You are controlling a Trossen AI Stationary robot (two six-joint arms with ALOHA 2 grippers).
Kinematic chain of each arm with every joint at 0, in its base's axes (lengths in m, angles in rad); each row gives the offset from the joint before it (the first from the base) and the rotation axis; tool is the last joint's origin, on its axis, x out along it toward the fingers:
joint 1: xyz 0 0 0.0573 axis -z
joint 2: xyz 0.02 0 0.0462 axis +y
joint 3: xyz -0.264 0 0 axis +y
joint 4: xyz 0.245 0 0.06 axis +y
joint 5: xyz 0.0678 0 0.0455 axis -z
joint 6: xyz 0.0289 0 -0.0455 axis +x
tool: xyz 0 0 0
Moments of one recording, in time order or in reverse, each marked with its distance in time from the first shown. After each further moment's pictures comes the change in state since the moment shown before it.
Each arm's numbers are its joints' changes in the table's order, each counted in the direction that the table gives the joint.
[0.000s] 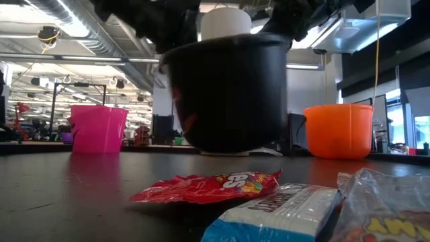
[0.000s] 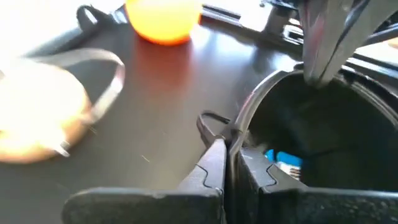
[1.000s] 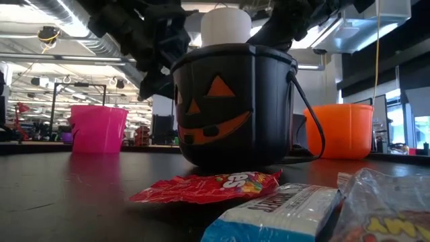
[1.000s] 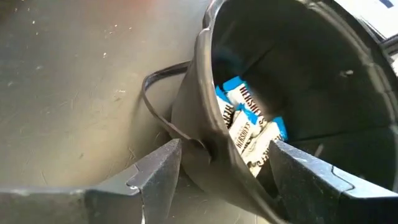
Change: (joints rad) left arm -0.067 -0.009 0.087 0.112 0.318 -0.228; right arm 0.000 0.000 0.000 -0.001 -0.012 -0.002
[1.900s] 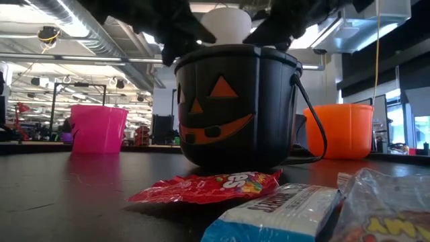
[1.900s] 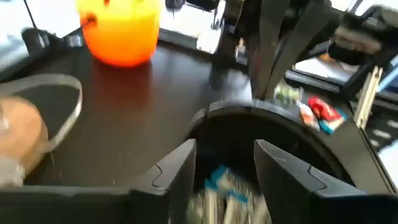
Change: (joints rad) left arm 0.012 -0.089 0.000 -0.235 -0.106 0.289; right arm 0.000 0.000 0.000 -0.016 -0.002 0.021
